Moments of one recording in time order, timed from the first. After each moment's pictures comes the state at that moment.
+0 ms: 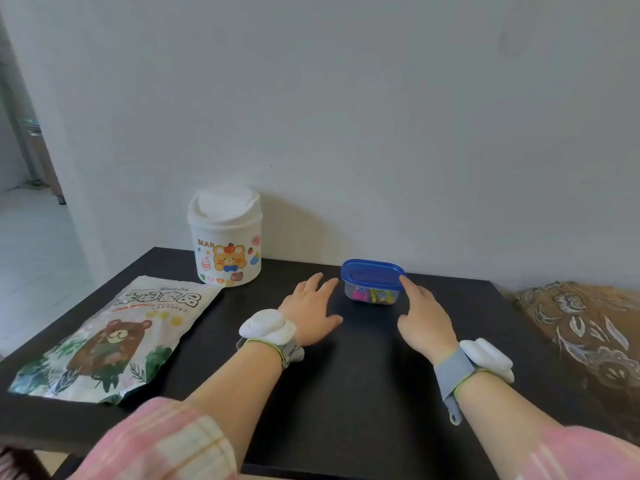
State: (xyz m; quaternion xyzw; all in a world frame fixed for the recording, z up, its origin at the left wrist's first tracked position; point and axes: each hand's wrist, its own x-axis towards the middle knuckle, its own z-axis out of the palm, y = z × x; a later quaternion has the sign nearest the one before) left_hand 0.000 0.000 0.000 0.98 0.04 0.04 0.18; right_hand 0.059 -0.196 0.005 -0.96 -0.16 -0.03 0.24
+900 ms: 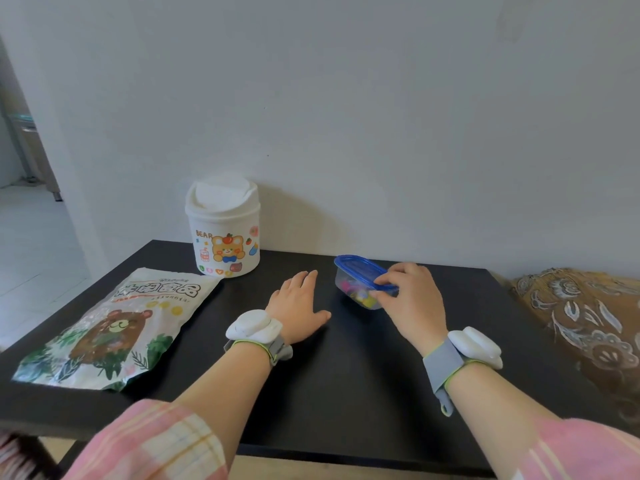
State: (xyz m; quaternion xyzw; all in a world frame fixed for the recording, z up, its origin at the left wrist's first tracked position) left_hand -0.013 0.009 -0.014 0.98 0.09 0.06 0.19; right_hand 0.050 -0.184 0.003 -0.91 -0.24 -0.19 0.29
